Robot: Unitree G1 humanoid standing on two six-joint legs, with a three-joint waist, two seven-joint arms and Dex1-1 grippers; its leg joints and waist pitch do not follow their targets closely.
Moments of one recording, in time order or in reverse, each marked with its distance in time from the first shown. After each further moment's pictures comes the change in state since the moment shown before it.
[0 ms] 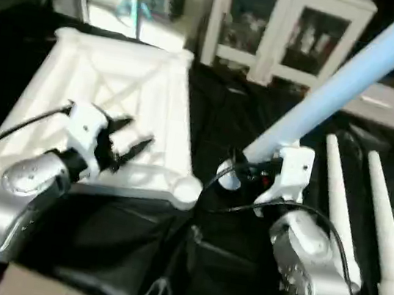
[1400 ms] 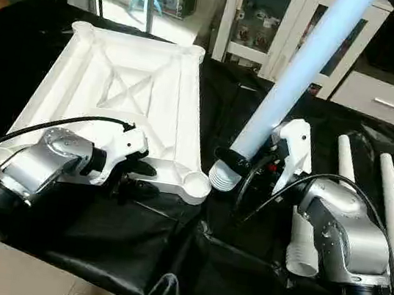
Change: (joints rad) left arm -0.396 0.129 -0.249 0.567 0.110 0.001 -0.436; right arm -0.211 -0.233 0.044 0.206 0.078 0.062 0.483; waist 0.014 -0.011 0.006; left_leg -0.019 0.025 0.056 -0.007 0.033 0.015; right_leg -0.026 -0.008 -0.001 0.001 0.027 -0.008
